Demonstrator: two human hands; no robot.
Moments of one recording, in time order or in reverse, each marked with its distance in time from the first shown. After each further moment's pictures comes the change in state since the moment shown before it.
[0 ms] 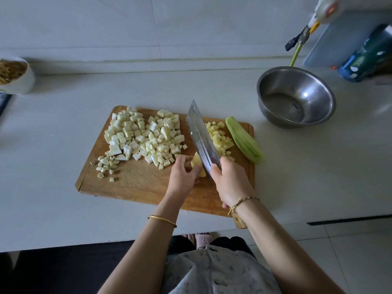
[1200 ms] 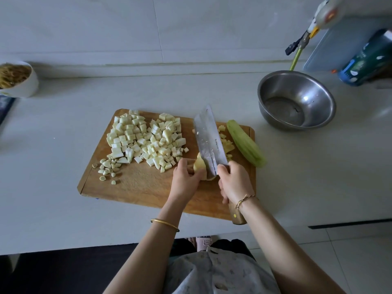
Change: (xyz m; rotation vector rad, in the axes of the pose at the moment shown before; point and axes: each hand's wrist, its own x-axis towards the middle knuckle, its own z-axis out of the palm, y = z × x) left_hand 0.004 -0.008 0.001 0.126 0.006 0.007; right_hand 0.024 0.026 0.015 0.312 0.039 0.131
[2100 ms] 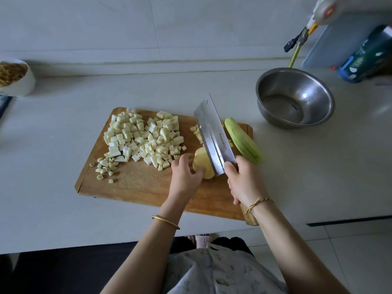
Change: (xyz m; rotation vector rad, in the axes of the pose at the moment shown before) left_hand 0.000 0.007 0.004 0.246 0.029 0.049; right_hand -0.013 0.002 -0.025 -0.079 0.066 -0.149
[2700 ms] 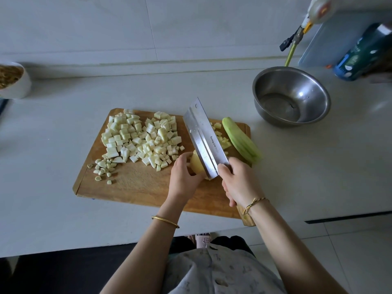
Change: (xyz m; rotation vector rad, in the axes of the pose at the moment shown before) left_hand -0.003 -0.005 0.001 0.009 0.030 0.139; right_hand -0.006 -0.005 0.002 0.015 -0.071 0.002
